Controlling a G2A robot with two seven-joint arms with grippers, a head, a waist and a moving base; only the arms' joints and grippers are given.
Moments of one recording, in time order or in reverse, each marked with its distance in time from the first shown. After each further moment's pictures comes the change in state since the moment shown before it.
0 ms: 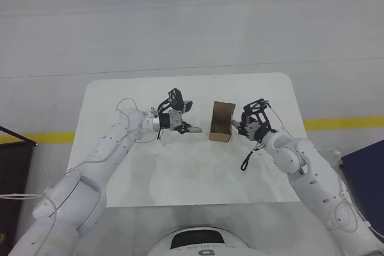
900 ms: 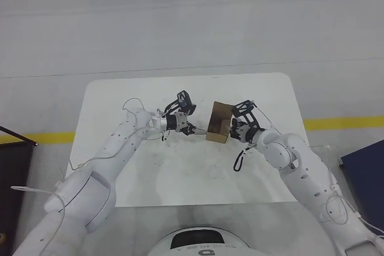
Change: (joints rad) left arm -0.038 -0.078 0.037 0.112 -0.057 0.009 -0.105; right arm 0.095 -0.032 -0.094 0.027 -0.002 0.071 0.197
